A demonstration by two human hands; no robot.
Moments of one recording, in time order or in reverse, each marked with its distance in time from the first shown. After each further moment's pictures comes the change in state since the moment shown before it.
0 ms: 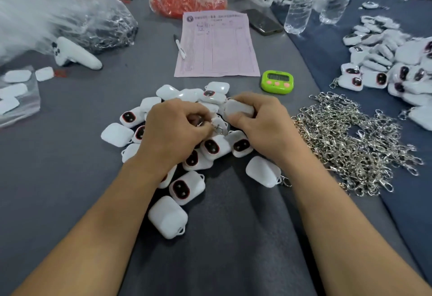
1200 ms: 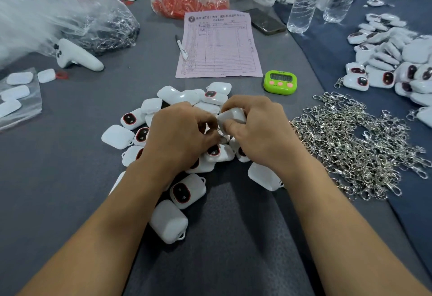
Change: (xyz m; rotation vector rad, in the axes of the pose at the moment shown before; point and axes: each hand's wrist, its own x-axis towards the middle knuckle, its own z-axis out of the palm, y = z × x) left_hand -0.001 -0.001 0.005 0.219 -0.060 0.183; right_hand -0.006 -0.016 0.004 -0.160 -0.033 -0.091
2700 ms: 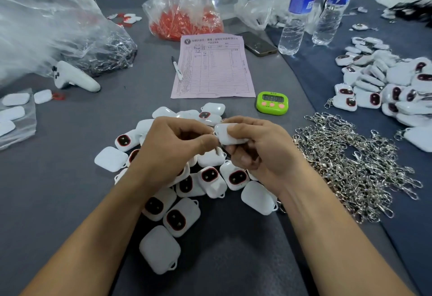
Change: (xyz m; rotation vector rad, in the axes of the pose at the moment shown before) left_hand 0.006 0.007 -0.022 -0.736 -0.104 -0.245; right_hand 0.007 0.009 -0.010 1.045 -0.231 0.360
